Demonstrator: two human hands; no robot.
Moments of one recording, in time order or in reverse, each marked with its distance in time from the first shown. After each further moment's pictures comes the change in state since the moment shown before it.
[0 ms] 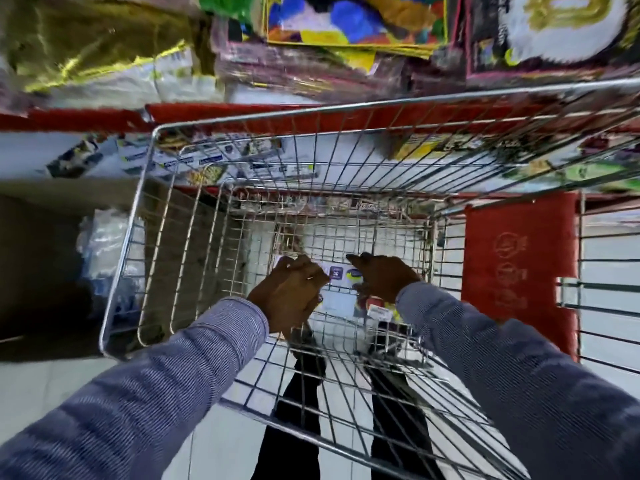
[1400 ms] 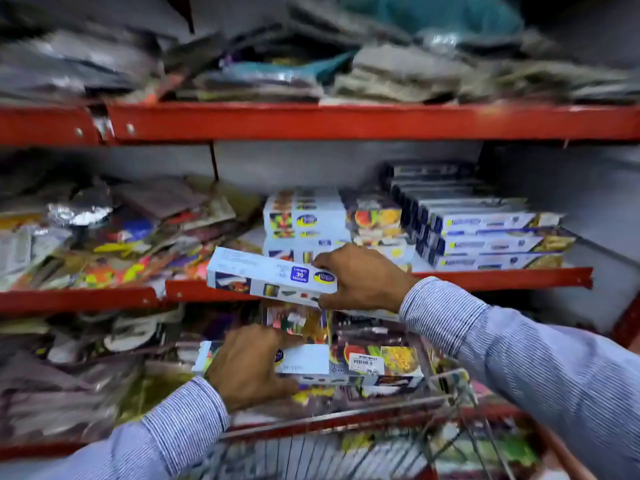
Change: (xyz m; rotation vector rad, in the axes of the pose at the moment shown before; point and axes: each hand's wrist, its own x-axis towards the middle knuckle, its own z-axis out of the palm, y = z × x) left_hand -0.079 0.085 -0.450 0.117 0.687 -0.160; right_hand -0.371 -0.096 -0.464 -0.346 1.036 -0.083
